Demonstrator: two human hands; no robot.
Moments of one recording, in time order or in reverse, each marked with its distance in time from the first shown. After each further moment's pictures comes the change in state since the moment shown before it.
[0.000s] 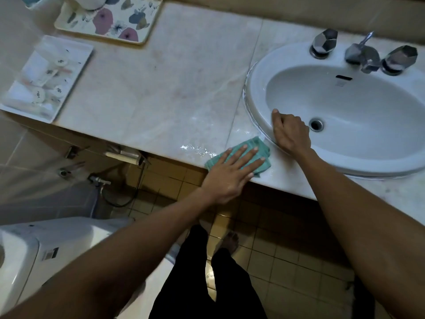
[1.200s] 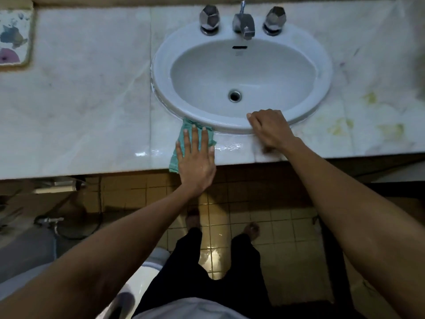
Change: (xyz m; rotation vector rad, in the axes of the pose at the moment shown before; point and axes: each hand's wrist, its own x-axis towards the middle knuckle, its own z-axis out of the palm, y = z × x) left_hand 0.055 0.104 0.030 -0.103 0.082 -0.344; right_hand -0.074 0.166 -0.066 -0.230 0.033 -0.087
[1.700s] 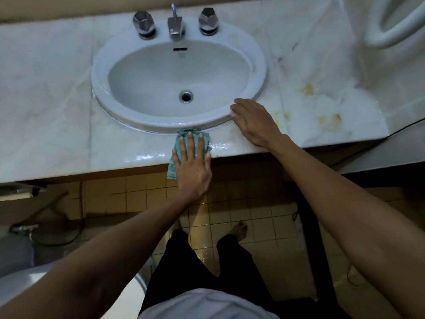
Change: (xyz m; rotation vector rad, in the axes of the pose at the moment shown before) left_hand -0.028 0.166 0.053 -0.004 -0.019 0.018; right_hand -0.056 0.146 -0.040 0.173 0.092 -0.158
